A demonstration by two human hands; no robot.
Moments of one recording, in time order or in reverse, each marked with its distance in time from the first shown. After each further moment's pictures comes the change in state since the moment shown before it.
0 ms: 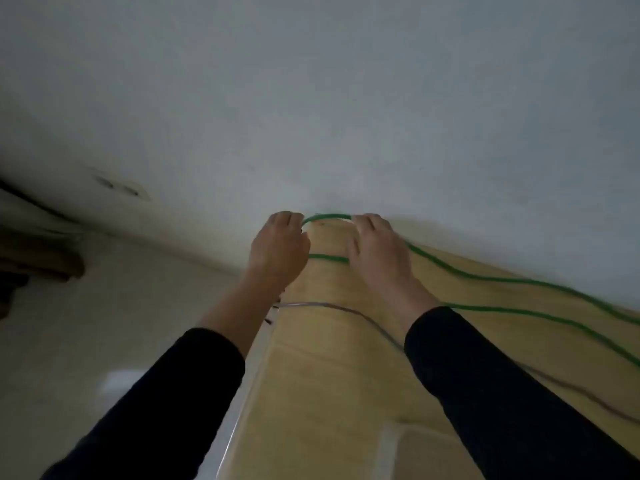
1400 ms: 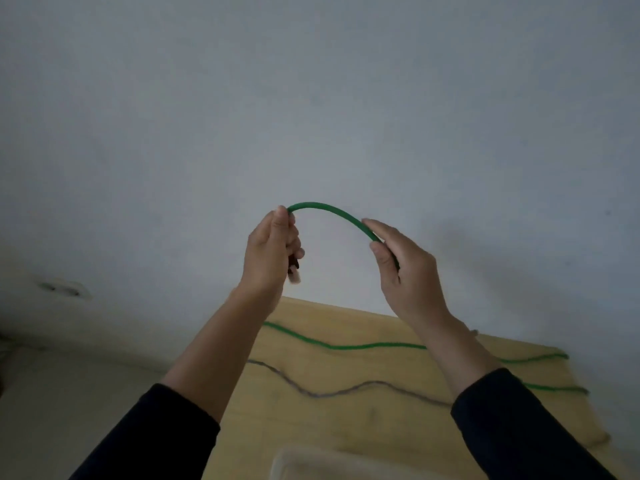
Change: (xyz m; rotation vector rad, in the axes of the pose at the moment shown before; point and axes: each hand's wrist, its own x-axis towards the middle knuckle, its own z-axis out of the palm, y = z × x) left_hand -0.054 0.221 -0.107 -1.387 0.110 0.046; right_hand -0.098 0.083 -0.232 0.399 0.541 -0.211
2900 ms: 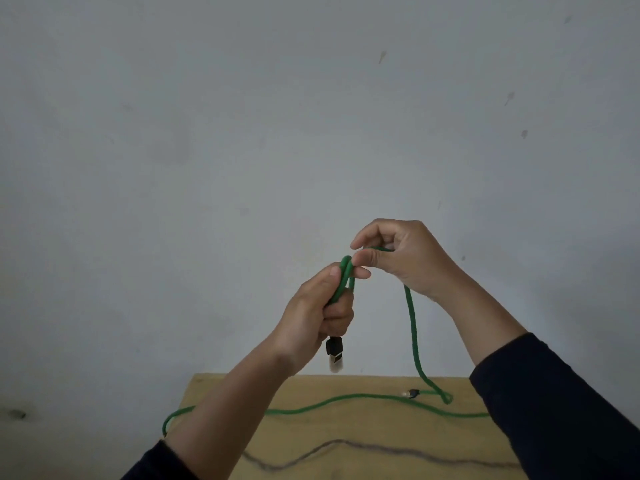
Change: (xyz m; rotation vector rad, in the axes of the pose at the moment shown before) left_hand -0.088 0.078 0.112 -0.096 -0.769 0.031; right_hand 0.045 -0.070 -0.174 0.334 -0.188 0.162
